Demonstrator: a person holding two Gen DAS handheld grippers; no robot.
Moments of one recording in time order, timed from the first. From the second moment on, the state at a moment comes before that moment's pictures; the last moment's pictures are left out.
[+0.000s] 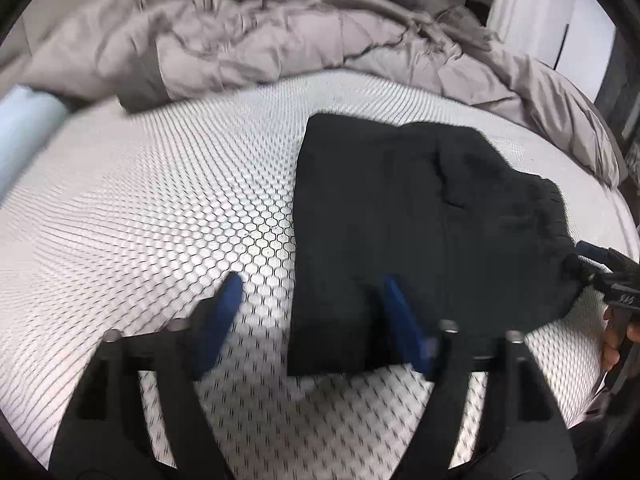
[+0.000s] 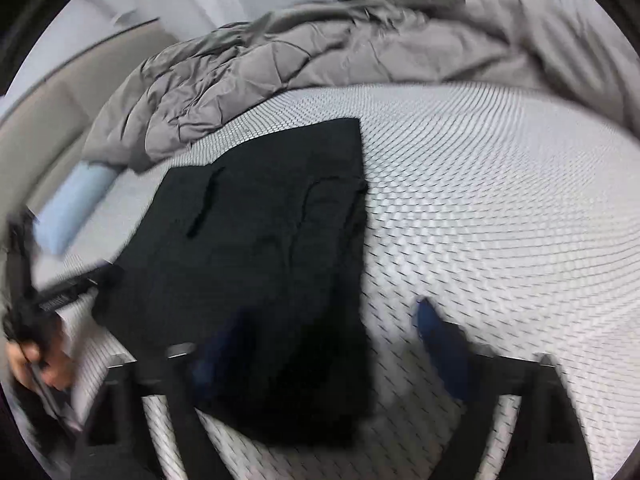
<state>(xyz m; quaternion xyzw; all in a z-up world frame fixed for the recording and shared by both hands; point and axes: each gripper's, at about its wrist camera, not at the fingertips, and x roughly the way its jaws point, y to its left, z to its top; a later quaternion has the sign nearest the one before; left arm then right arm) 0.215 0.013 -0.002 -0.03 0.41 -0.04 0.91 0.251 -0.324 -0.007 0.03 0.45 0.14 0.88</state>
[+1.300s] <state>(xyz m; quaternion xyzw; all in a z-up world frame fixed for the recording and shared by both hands) 0.138 -0.034 0.015 0.01 0.30 -0.06 0.95 0.152 -0.306 0.022 0.03 0.28 0.14 0.95</state>
